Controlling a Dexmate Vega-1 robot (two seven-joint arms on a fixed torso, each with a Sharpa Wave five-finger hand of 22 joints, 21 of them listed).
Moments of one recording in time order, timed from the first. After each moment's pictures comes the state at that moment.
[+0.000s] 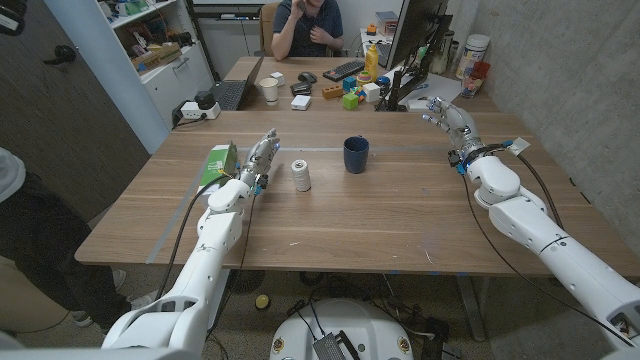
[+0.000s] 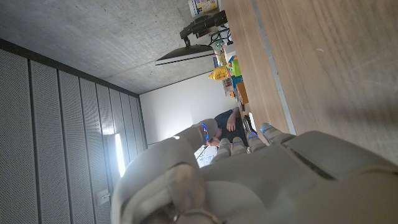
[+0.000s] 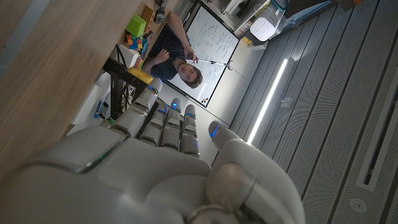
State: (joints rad) left arm 0.82 0.11 -0.05 -1.19 -0.19 -0.14 -0.29; left_hand 0.49 0.21 0.79 0.14 0.36 -0.12 0.05 0.18 0.17 -0.17 0.00 0.18 0.18 -0.17 0.01 0.19 0.17 -0.13 -0.03 0.20 0.18; right arm -0.90 -0.68 -0.29 -1.58 0.48 0.23 -0.17; right_hand 0.27 0.17 0.53 0.12 0.19 0.31 0.03 0.19 0.18 0.31 0.07 0.21 0.19 0.18 -0.03 0.21 0.20 0.44 -0.04 0.20 0.17
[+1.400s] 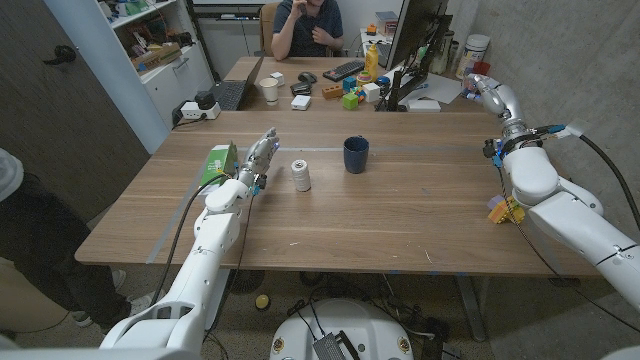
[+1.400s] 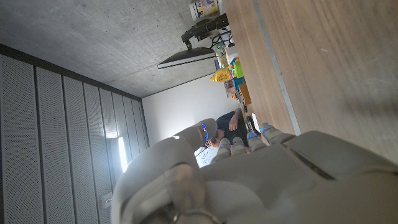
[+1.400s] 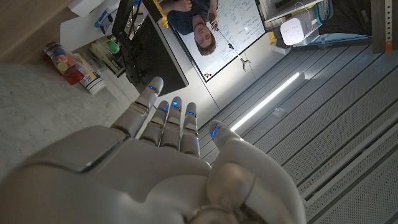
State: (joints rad) left arm 0.84 0.12 -0.04 -1.25 -0.18 -0.12 -0.30; left_hand 0.50 0.21 0.79 0.14 0.36 -0.12 0.05 0.18 0.17 -0.17 0.00 0.18 0.18 -0.17 0.01 0.19 0.17 -0.13 -0.03 0.20 0.18; right arm -1.10 -0.83 -0.10 -1.88 0.22 0.03 -0.43; right_hand 0.28 0.17 0.53 0.12 0.19 0.35 0.01 0.20 0.18 0.33 0.05 0.21 0.19 0.21 -0.04 0.22 0.21 0.45 -0.04 0.20 0.17
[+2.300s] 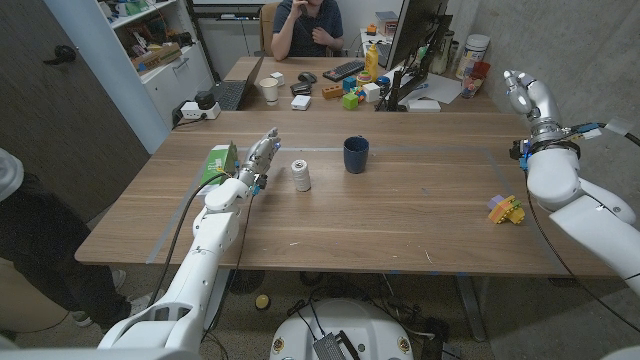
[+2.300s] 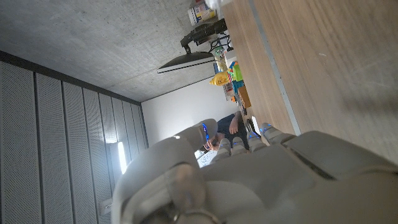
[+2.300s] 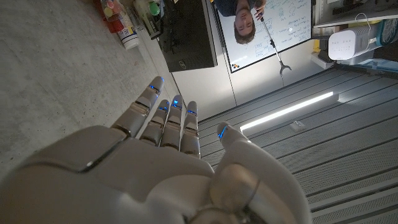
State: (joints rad) left arm 0.85 0.13 -0.03 -1.27 -0.17 -0.10 -0.30; left_hand 0.50 0.21 0.79 0.14 0.36 -0.12 0.05 0.18 0.17 -0.17 0.00 0.18 0.18 -0.17 0.01 0.19 0.17 -0.13 -0.03 0.20 0.18; right arm -1.25 -0.85 0.06 -2.05 0.04 -0.24 -0.54; right_hand 0.25 0.11 0.49 0.12 0.20 0.36 0.03 0.20 0.18 0.35 0.06 0.21 0.19 0.22 -0.04 0.21 0.20 0.46 -0.05 0.20 0.17
